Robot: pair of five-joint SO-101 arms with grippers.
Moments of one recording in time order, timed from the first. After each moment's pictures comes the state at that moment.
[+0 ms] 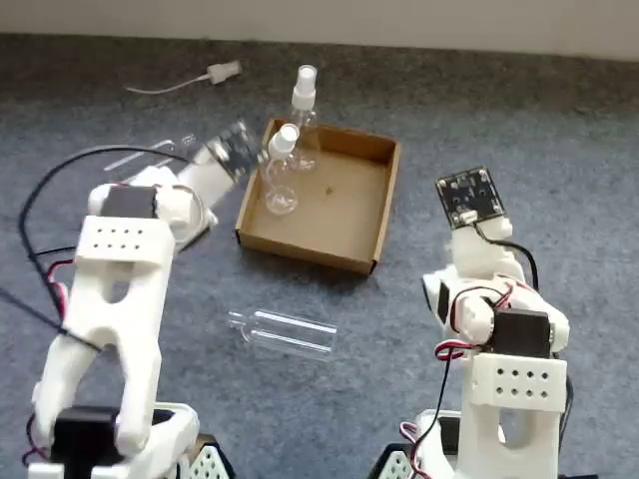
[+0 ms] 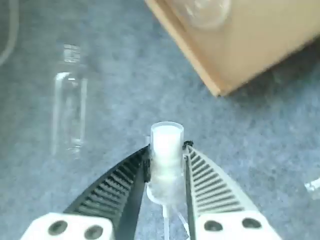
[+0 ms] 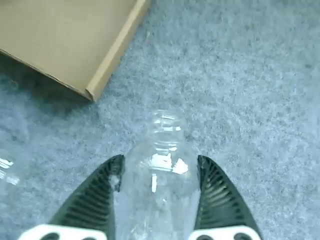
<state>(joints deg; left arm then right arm) -4.7 -19.2 25.9 64.4 -42.4 -1.1 -57.0 43.6 72.7 23.0</state>
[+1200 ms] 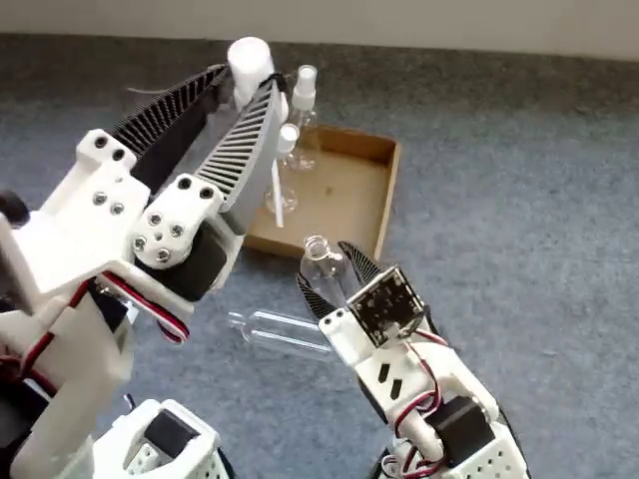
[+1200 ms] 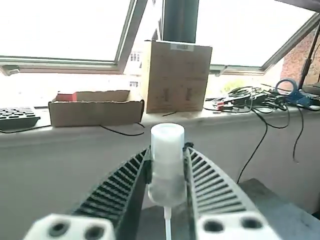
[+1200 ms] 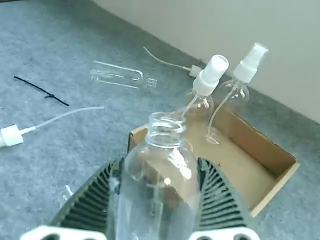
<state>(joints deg) 27.1 -47.5 -9.6 56.5 8.3 -36.1 -96.7 76.8 41.8 12.5</state>
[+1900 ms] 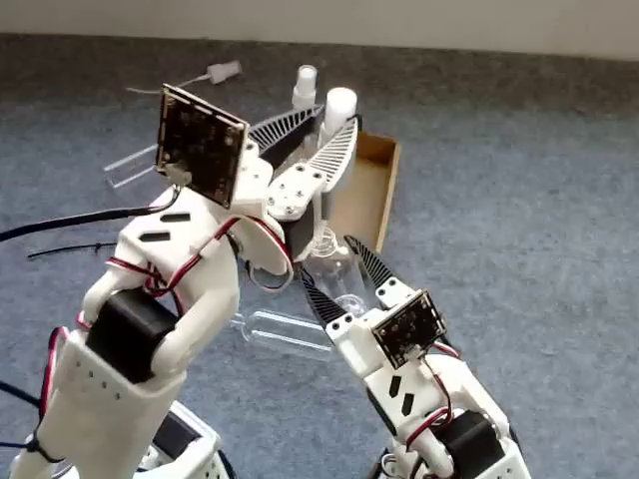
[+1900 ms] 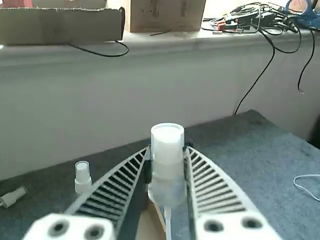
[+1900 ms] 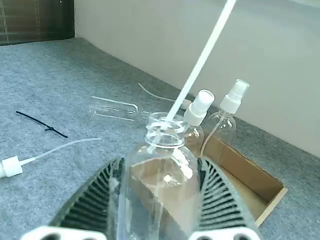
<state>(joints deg) 29.6 -47.1 15.0 45.2 9.8 -36.1 -104.5 77.2 41.8 12.2</state>
